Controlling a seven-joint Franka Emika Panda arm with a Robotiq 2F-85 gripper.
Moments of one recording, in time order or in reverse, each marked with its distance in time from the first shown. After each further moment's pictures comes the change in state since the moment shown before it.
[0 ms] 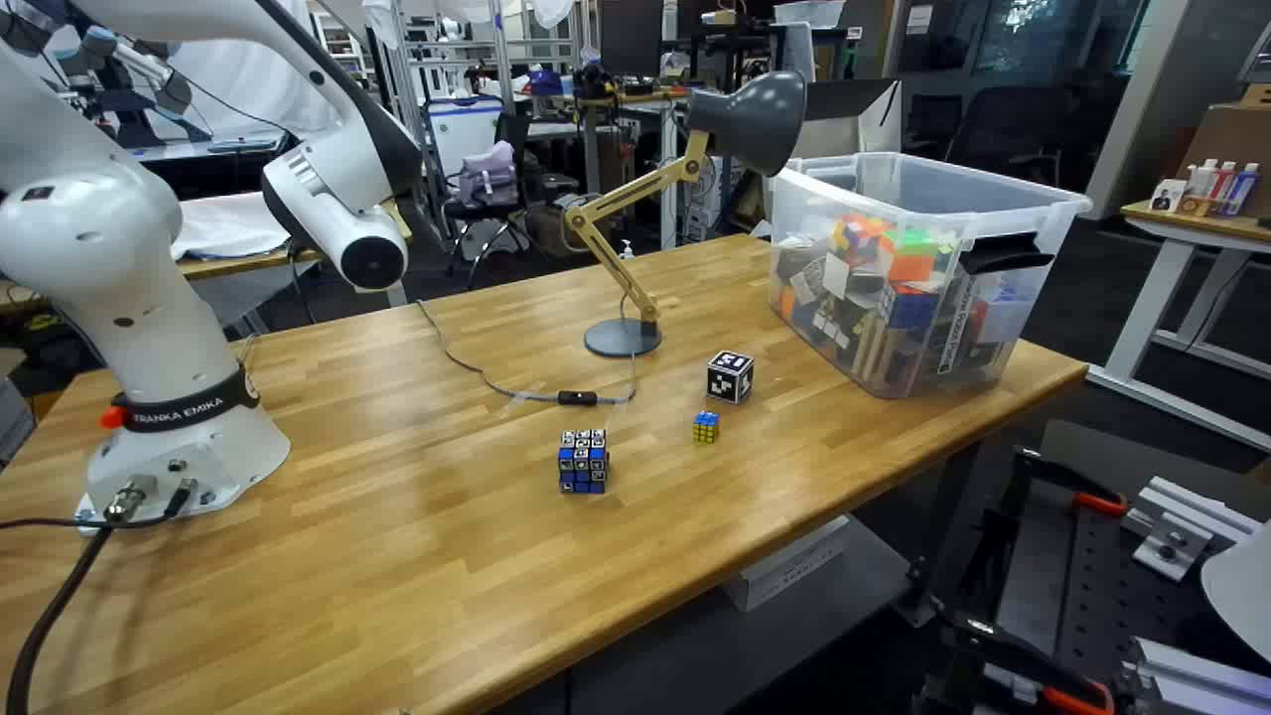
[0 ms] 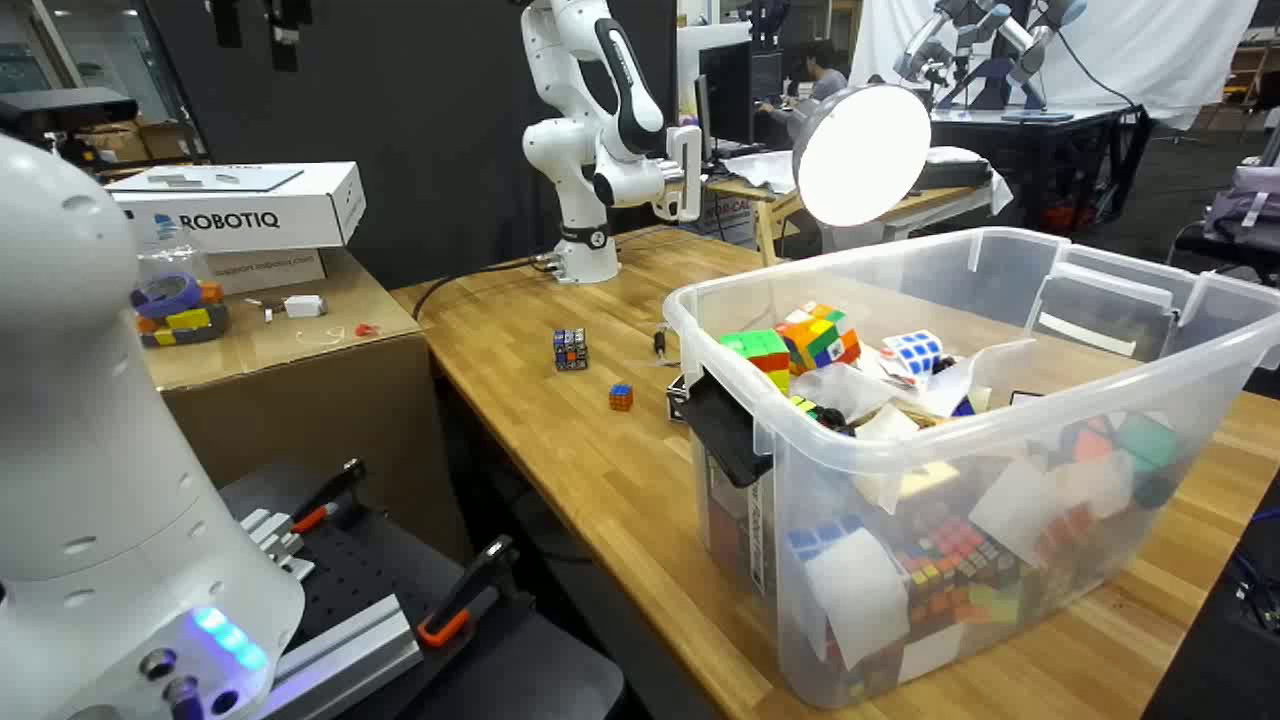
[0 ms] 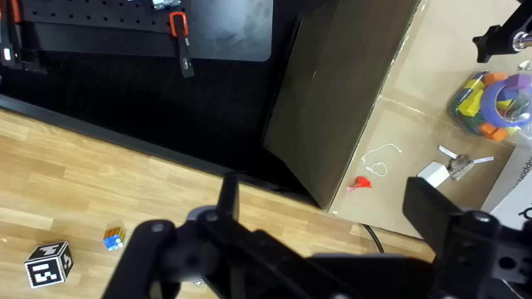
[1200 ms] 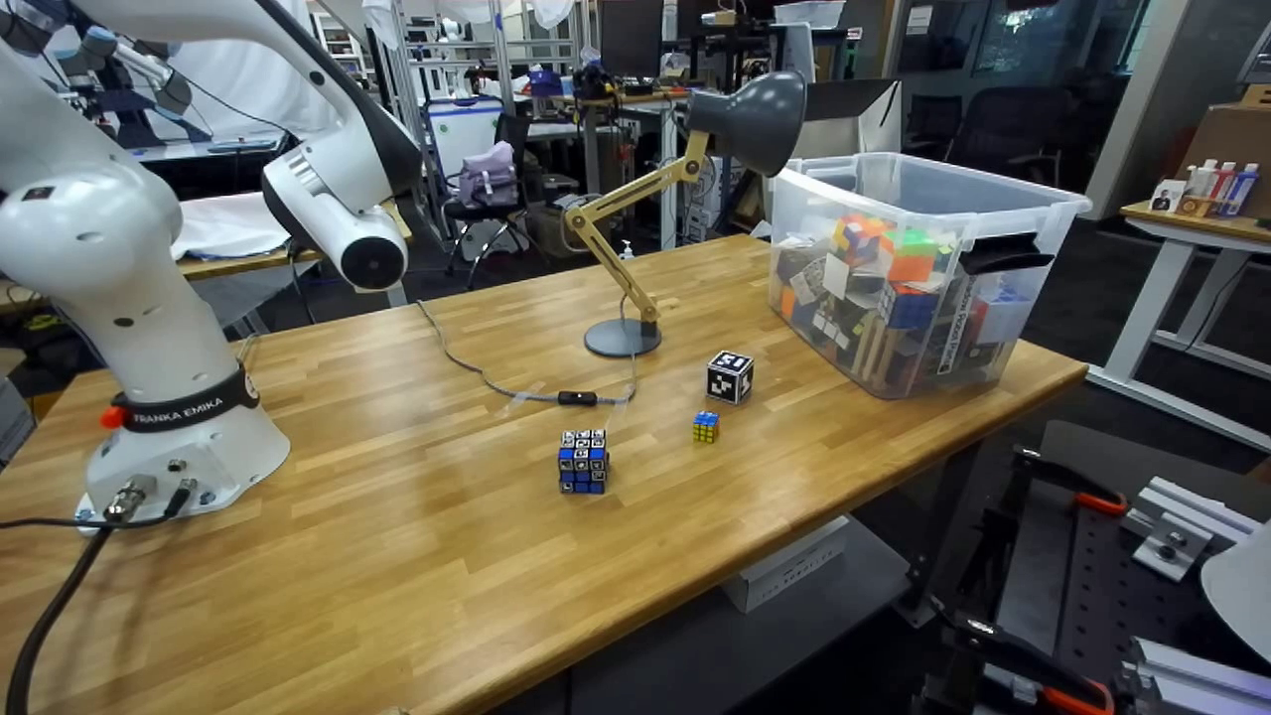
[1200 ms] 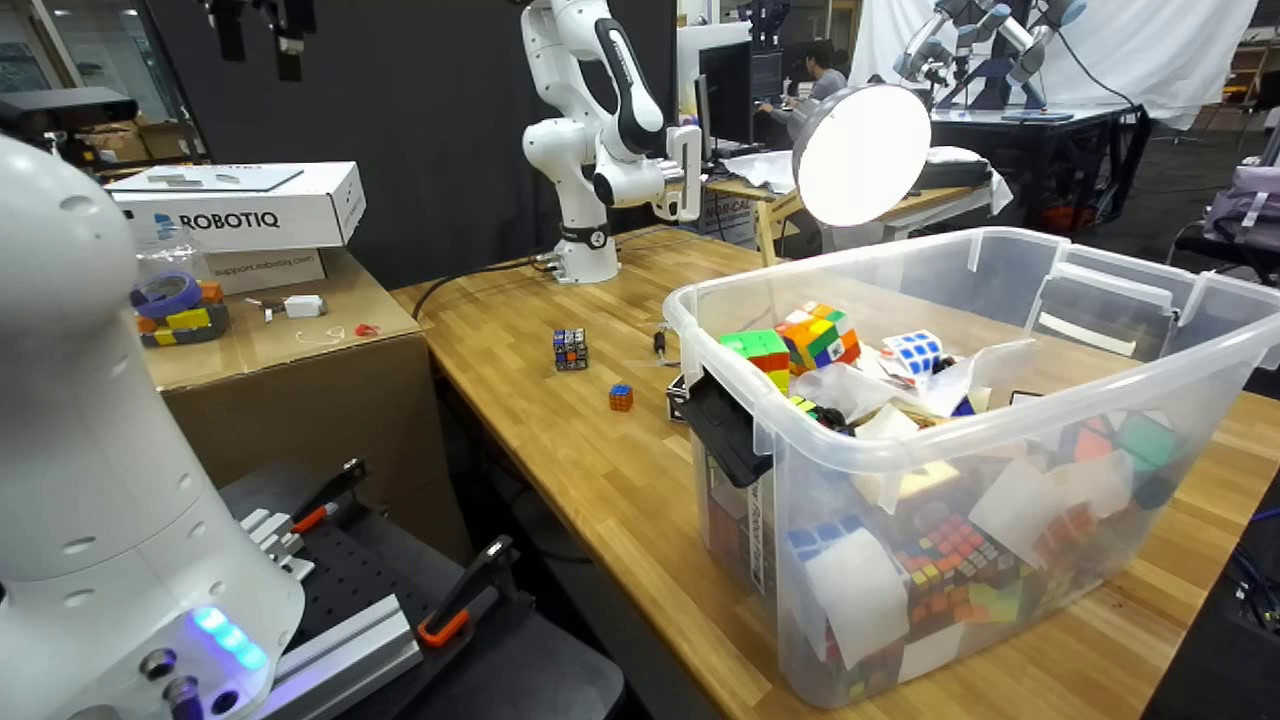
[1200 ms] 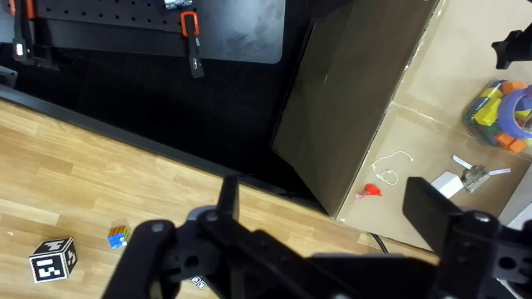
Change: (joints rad) arm -0.007 0.025 0.034 0.001 -0.020 0.006 -0.013
